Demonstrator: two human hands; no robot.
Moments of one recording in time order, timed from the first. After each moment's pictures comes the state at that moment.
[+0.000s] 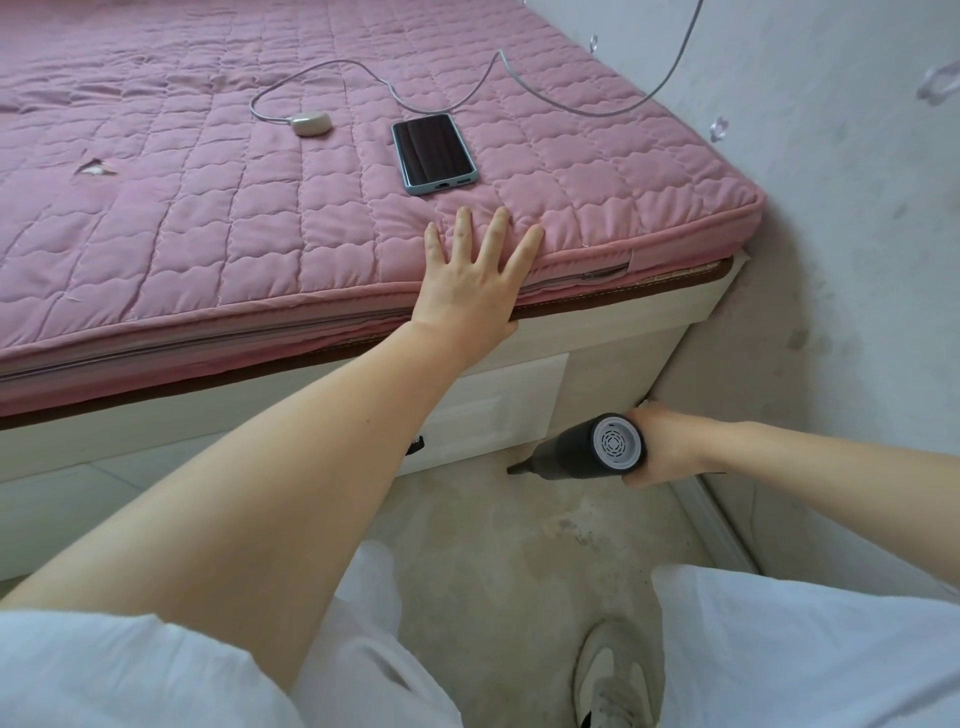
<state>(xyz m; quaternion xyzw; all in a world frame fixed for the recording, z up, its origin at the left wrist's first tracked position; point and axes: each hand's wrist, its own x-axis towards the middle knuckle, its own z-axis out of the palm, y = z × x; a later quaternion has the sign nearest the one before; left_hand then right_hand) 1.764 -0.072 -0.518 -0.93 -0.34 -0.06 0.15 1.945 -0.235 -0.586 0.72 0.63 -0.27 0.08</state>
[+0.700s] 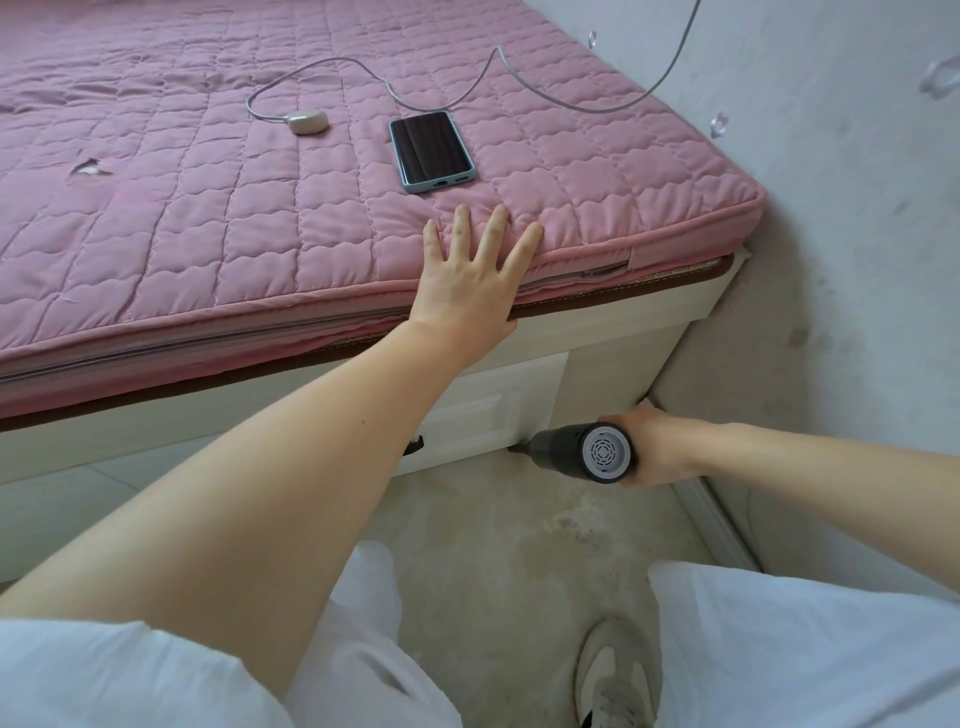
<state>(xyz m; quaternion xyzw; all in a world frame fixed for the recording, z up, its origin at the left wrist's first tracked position) 1.763 -0.072 -0.517 -0.93 -0.34 -0.06 0.15 1.944 -0.232 -0.598 0.70 0.65 -0.28 0.08</state>
